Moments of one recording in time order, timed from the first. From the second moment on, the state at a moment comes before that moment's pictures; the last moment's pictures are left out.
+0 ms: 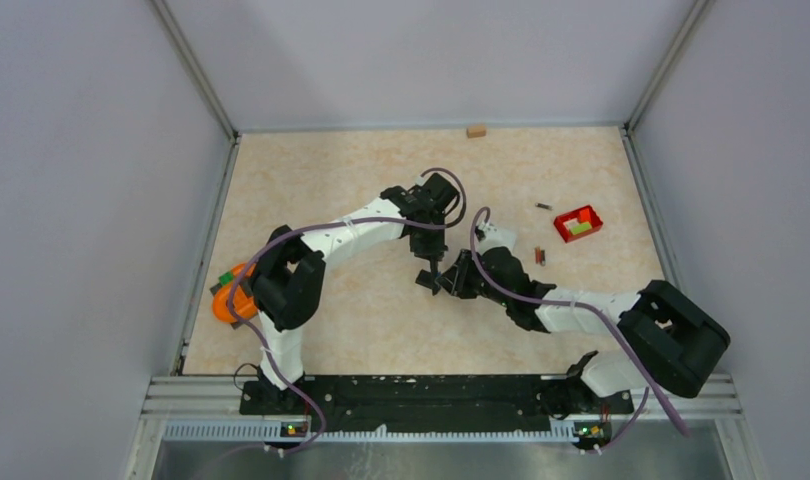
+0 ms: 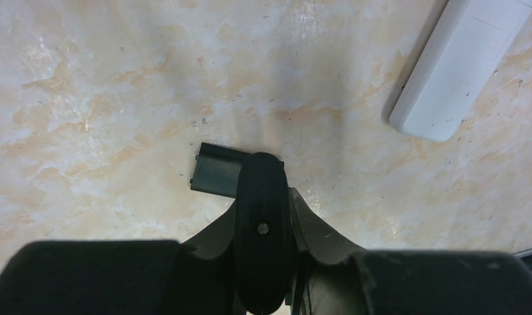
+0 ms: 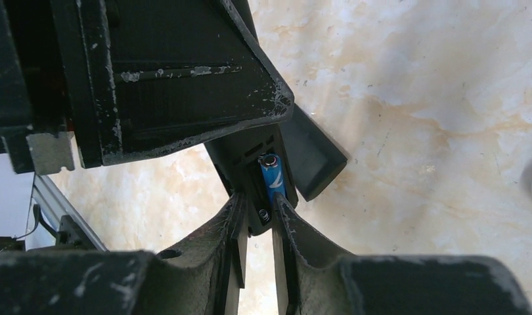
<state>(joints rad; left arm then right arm) -0.78 1.93 1.55 -0.75 -0.03 -0.72 0.80 1.37 0.45 0.45 0.01 0.77</state>
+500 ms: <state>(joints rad) -0.78 1.93 1.55 -0.75 0.00 -0.72 0.80 1.30 0.45 0.33 0.13 0.74</state>
